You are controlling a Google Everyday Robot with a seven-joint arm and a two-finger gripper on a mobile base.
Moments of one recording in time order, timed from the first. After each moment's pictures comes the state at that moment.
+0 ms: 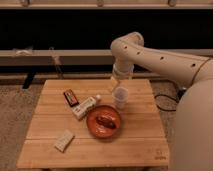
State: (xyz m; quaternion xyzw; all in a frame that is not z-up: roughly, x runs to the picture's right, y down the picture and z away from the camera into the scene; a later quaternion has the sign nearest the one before) arm 0.082 -0.024 0.757 -0.25 0.11 0.42 0.86
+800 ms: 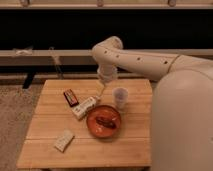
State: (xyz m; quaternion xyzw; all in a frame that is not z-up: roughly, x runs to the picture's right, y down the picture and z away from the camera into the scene) arm -0.019 -0.002 0.784 -0.28 0.10 0.34 0.89
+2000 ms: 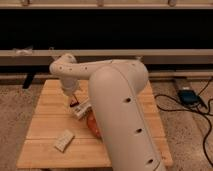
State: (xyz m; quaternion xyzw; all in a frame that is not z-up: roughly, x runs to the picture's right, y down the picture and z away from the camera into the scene) arm -0.191 0.058 0.867 -0.32 0.09 0.26 0.90
